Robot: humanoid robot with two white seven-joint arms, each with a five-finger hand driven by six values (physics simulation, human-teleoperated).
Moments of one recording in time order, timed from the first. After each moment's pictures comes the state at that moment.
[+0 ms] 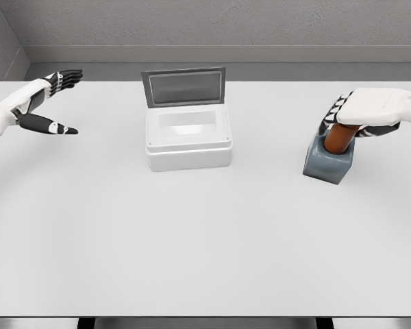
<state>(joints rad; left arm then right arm) -0.73 0.67 -0.62 -0.76 0.48 -0.61 -0.61 -0.93 -0.98 0.87 -1.42 0.38 -0.61 0.61</state>
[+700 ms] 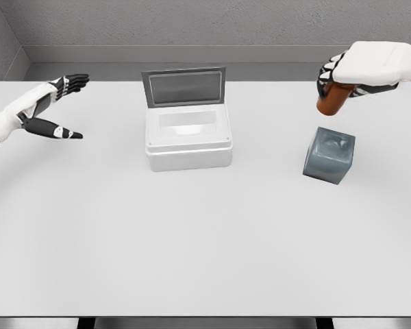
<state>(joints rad) -0.71 0.67 -0.62 -0.79 0.48 -0.61 -0.61 -1.06 -0.91 0.84 -1.41 0.39 -0.62 0.61</state>
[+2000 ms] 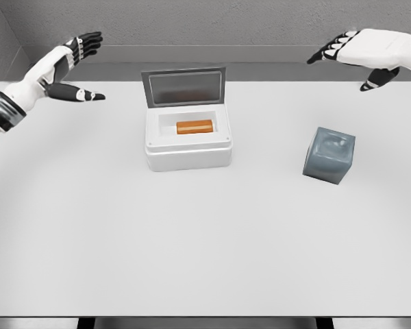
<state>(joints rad) -0.84 0.45 -0.50 -0.58 0.44 -0.61 -0.61 -1.01 -0.80 0.70 -1.18 0.46 -0.61 0.61</state>
